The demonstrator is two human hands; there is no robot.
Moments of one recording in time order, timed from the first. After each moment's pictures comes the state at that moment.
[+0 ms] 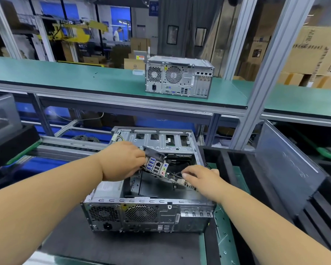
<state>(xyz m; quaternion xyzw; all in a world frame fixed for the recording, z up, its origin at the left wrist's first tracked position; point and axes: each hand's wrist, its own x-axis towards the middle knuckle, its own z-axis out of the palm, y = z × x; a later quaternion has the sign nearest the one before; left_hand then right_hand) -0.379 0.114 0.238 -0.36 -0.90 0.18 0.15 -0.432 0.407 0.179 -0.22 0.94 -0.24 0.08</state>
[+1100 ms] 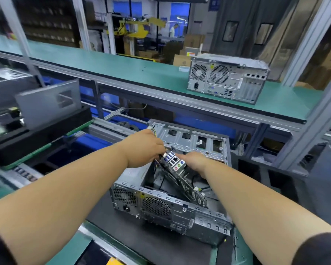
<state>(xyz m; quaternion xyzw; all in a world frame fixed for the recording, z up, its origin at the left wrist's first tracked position) -0.376 0.113 0.241 -0.17 -0.96 0.20 0.07 -0.511 0.292 0.175 -0.19 0.88 -0.34 0.28</state>
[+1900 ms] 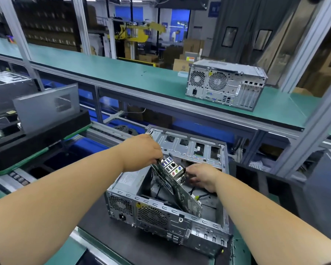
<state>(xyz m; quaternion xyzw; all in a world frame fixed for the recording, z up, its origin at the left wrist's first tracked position) -0.383 0.109 0.250 -0.17 -0.97 0.16 0.06 -0.524 0.326 0.163 -0.11 0.78 -0.49 0.38</state>
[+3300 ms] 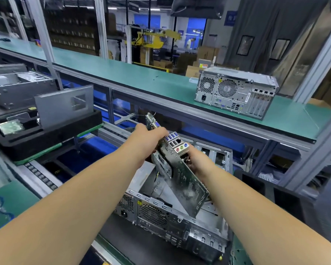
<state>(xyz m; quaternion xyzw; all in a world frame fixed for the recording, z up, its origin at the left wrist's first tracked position) -0.359 0.164 0.291 0.30 -0.71 -0.62 0.17 -0.493 0.292 0.216 -0.13 0.67 -0.64 0.35</state>
